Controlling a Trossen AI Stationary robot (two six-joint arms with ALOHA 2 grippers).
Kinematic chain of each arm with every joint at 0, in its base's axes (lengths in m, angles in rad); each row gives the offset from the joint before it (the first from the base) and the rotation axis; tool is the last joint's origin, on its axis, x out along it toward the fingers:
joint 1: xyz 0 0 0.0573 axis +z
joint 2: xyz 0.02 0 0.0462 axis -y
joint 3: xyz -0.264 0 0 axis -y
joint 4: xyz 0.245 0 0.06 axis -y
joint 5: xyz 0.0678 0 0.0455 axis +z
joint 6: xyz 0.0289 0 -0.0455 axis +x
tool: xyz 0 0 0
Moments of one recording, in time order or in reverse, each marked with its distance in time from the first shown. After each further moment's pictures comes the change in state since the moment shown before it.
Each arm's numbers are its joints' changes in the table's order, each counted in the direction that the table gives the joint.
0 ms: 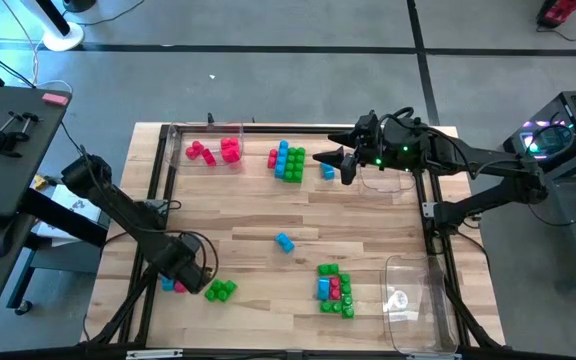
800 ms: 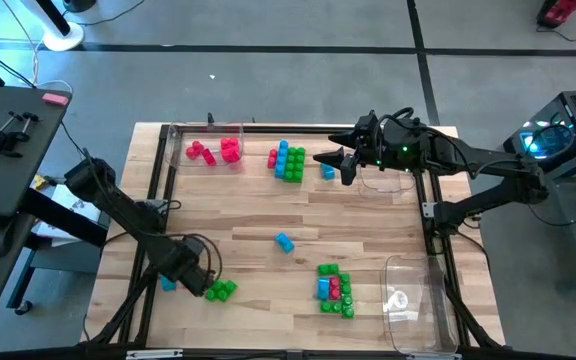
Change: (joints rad) left arm 0.028 -0.070 0.006 0.039 0.065 0.060; right arm 0.000 0.000 0.000 -0.011 0.000 0.001
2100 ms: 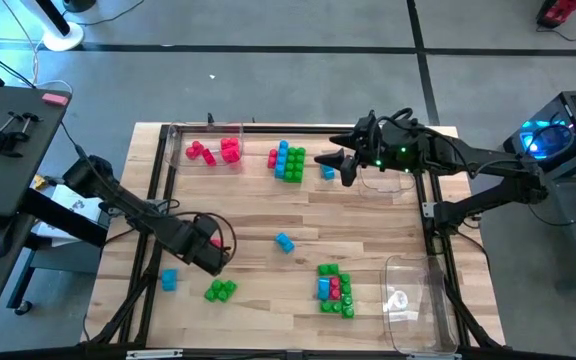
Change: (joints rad) left arm 0.185 0.049 0.134 -0.146 0.214 0.151; right arm 0.000 0.000 0.000 -0.040 -0.004 -0.001
